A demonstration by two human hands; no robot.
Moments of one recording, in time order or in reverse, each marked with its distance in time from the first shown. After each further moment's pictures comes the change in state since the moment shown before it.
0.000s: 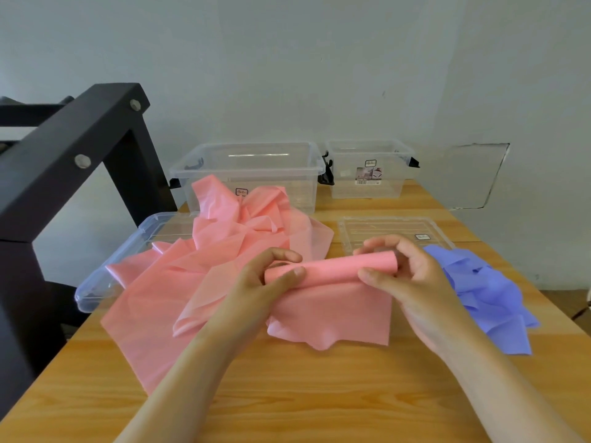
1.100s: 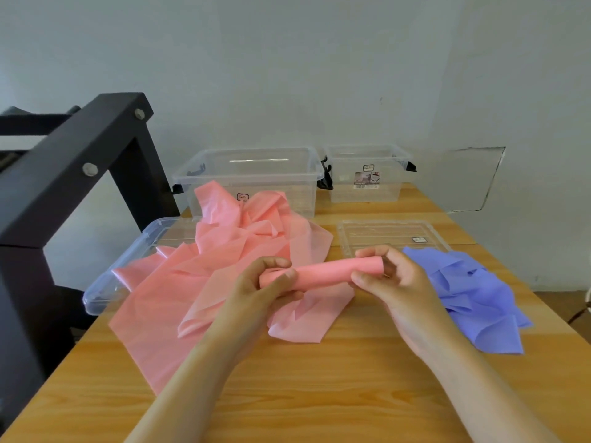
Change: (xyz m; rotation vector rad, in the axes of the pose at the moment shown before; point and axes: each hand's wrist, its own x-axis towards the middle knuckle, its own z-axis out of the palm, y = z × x) left_hand -0.006 0.001 0.004 -0.240 0.103 -0.054; right_hand 0.000 0.010 0.009 0.073 0.082 0.049
